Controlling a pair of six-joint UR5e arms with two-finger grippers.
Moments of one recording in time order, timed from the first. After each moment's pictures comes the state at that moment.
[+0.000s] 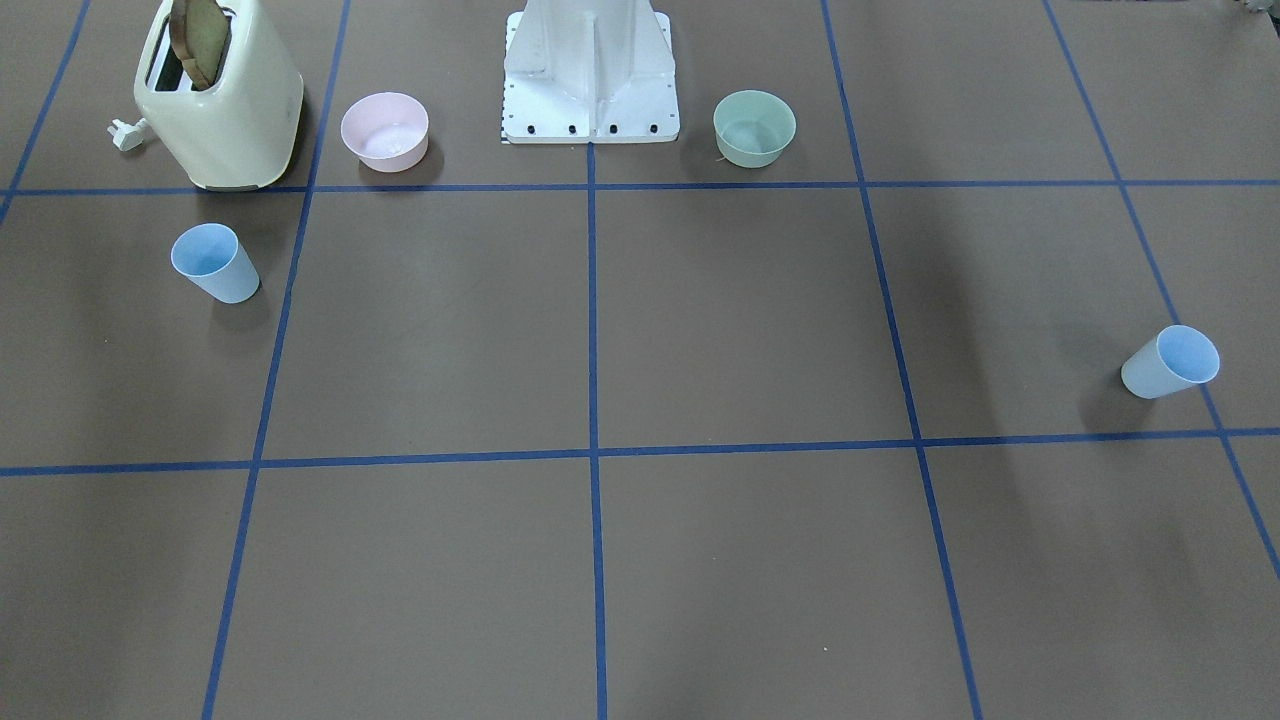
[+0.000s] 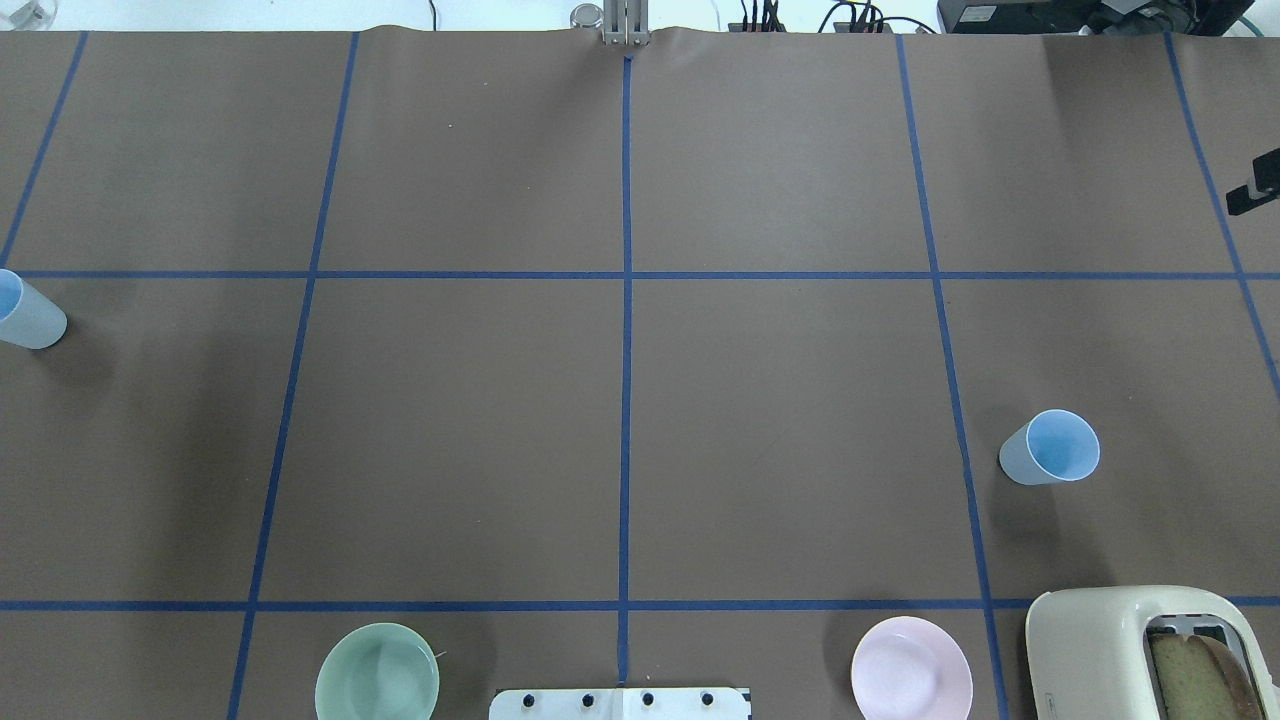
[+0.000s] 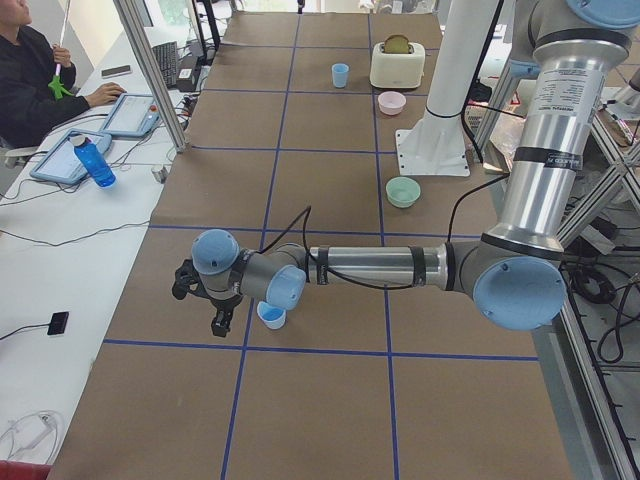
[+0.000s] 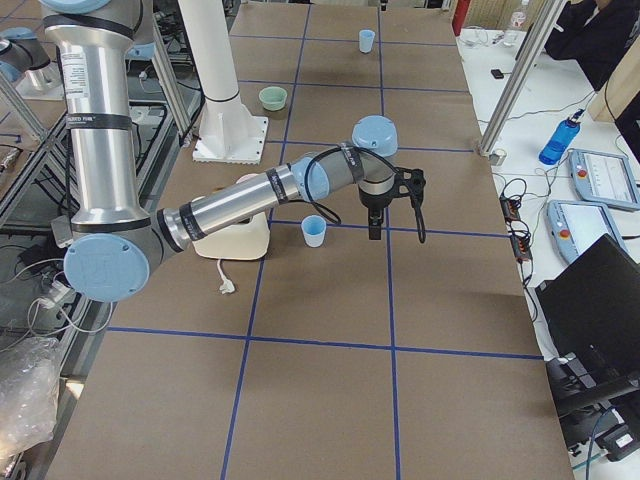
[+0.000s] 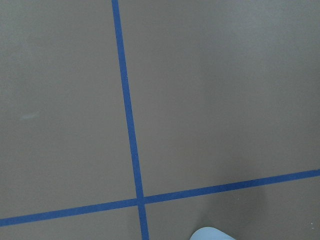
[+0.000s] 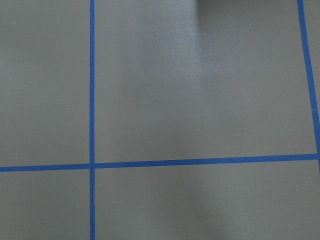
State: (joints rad) left arm -1.46 -1.74 -1.34 -1.97 -2.40 -0.18; right arm 1.35 -1.57 2.00 -1.54 2.39 0.55
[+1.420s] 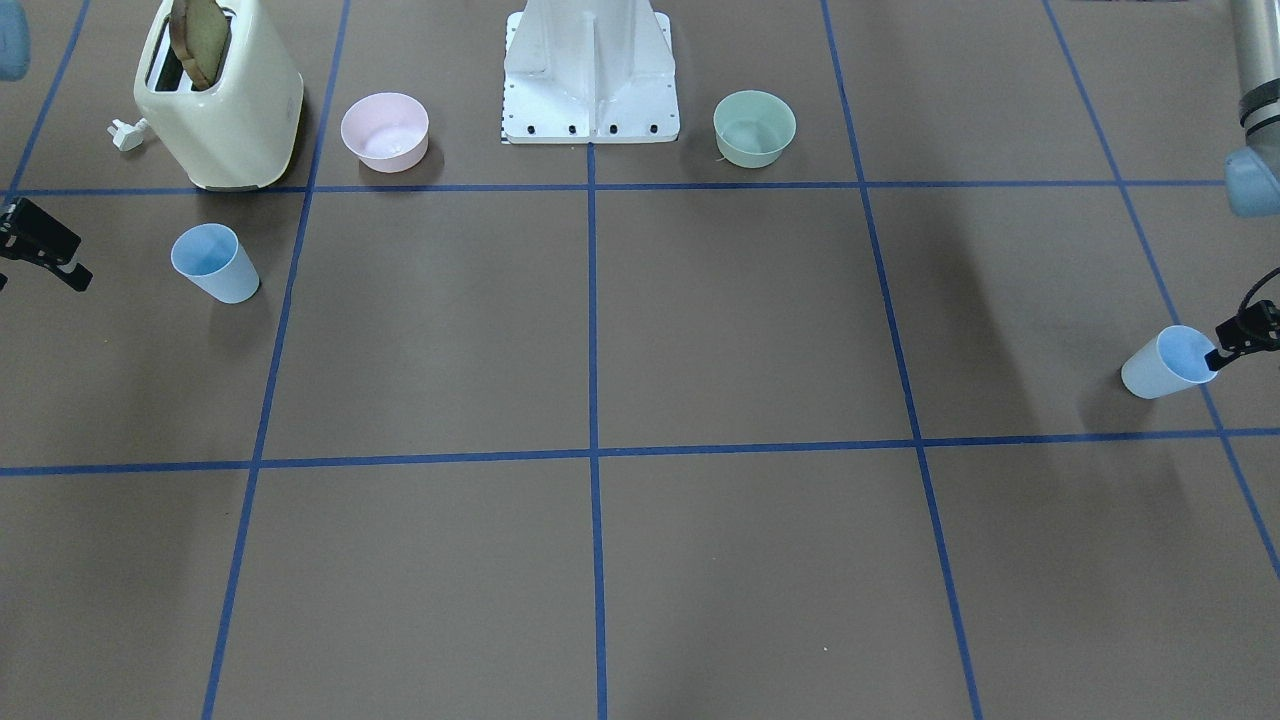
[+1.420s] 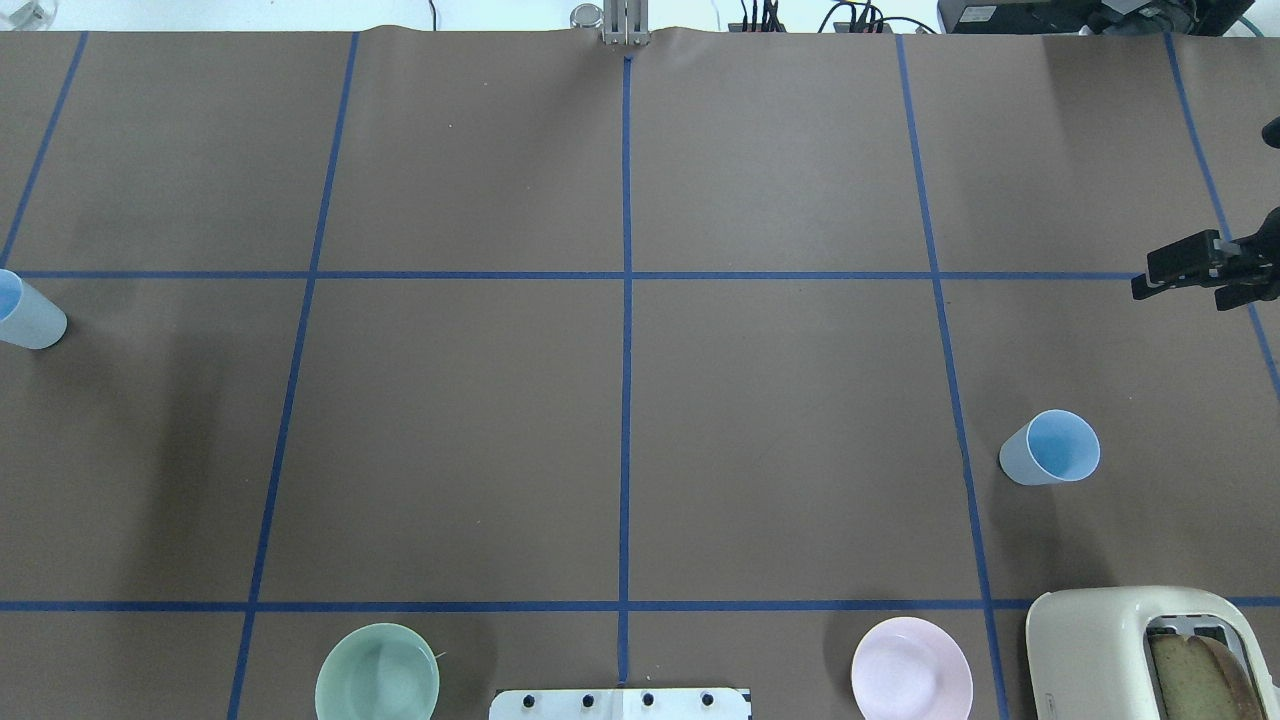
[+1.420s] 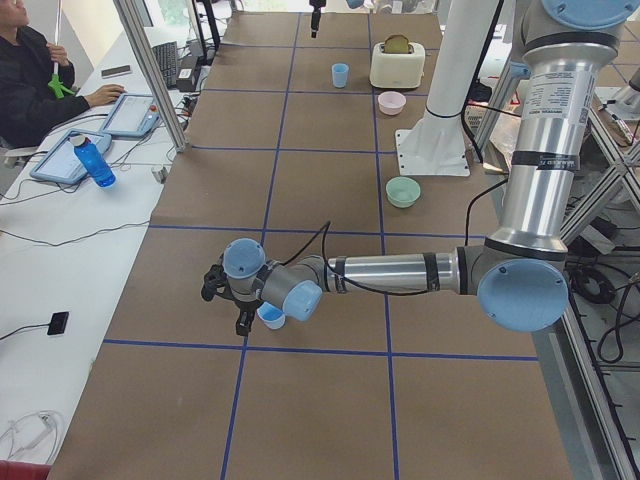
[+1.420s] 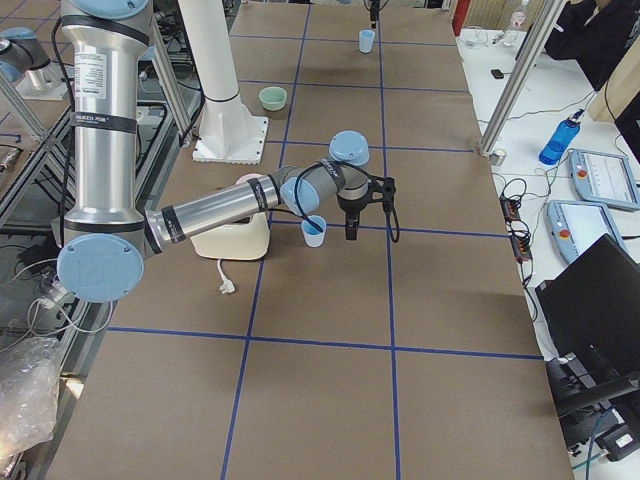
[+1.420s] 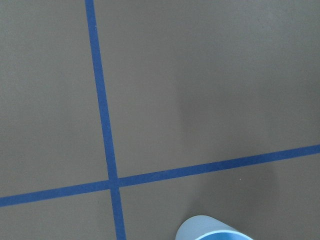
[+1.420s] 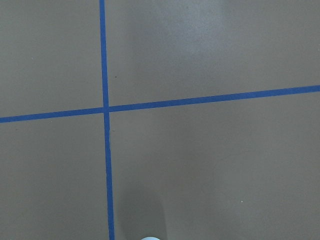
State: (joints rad) left arm -1.34 -1.67 -1.33 -2.13 -2.35 -0.29; right arm 1.16 -1.63 1.97 -1.30 2.30 0.78
